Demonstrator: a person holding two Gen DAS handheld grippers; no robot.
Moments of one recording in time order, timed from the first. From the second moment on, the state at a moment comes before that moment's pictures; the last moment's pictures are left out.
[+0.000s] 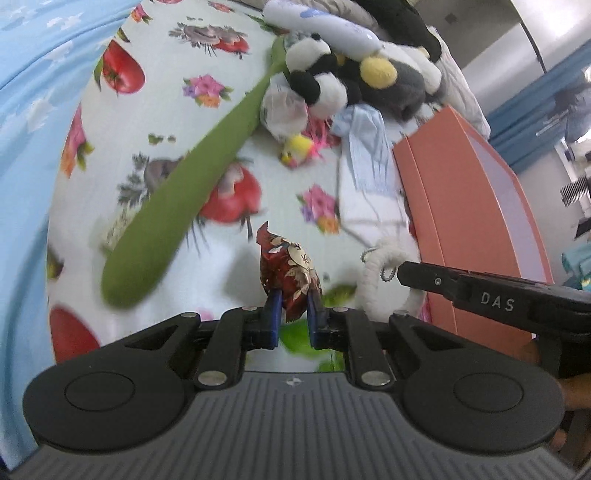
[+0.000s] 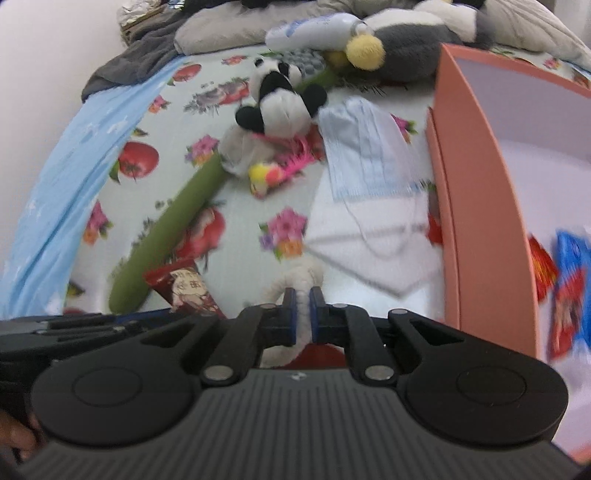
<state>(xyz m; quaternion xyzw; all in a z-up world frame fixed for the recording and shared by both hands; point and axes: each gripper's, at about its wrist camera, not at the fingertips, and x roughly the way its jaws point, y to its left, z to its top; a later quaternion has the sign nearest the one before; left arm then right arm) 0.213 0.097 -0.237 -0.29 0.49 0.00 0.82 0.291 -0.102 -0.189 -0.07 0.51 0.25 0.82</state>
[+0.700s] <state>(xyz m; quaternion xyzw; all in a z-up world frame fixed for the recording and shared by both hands) 0.152 0.091 -0.234 -0.26 0.49 0.00 0.83 0.220 -0.157 -0.220 -0.03 0.51 0.19 0.84</state>
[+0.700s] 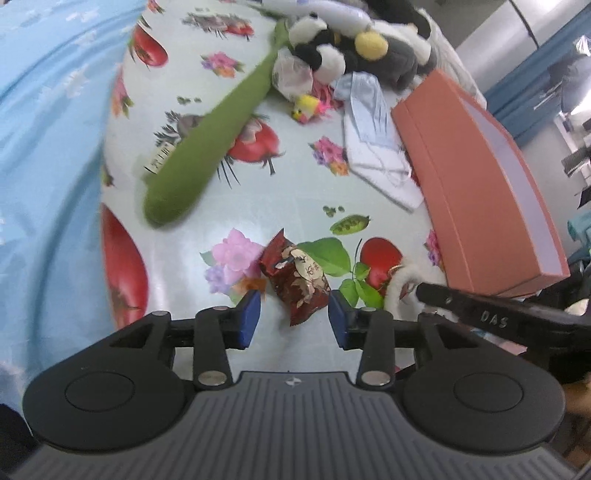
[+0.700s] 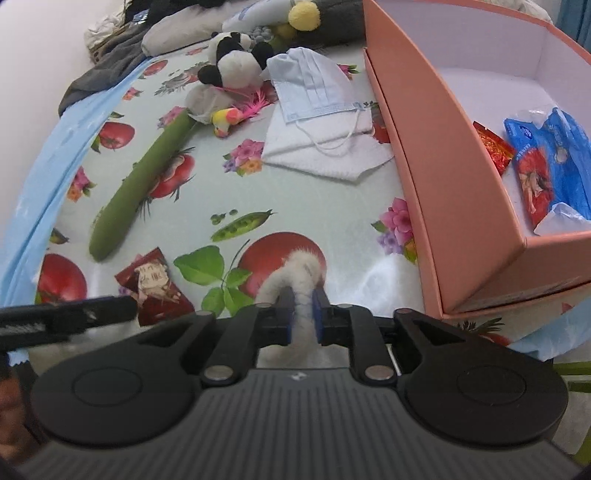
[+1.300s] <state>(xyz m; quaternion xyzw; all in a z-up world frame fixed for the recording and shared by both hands) 0.167 0.067 -0.224 -0.26 0.48 0.05 0.83 0.198 -0.143 -0.244 -0.07 0.45 0.21 0.86</state>
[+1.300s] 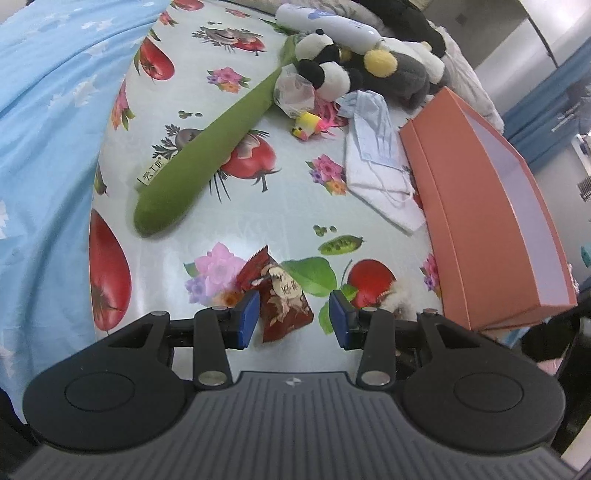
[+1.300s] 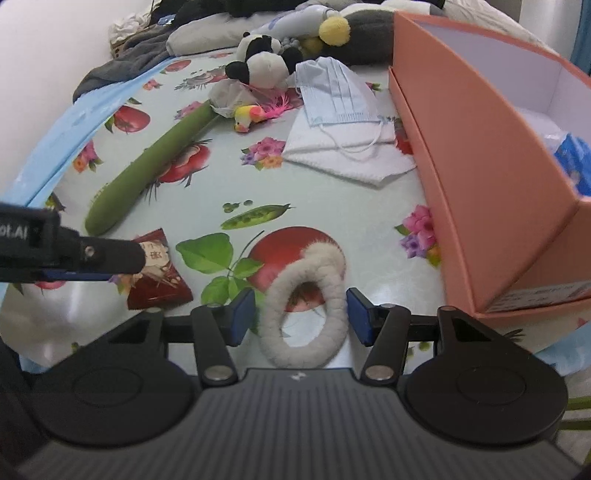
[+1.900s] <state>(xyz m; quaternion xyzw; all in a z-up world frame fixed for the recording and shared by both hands) 0.197 0.051 -0.242 -0.22 0.51 0.09 0.83 0.218 -0.139 -0.246 -0.12 0.45 0.20 0.86</state>
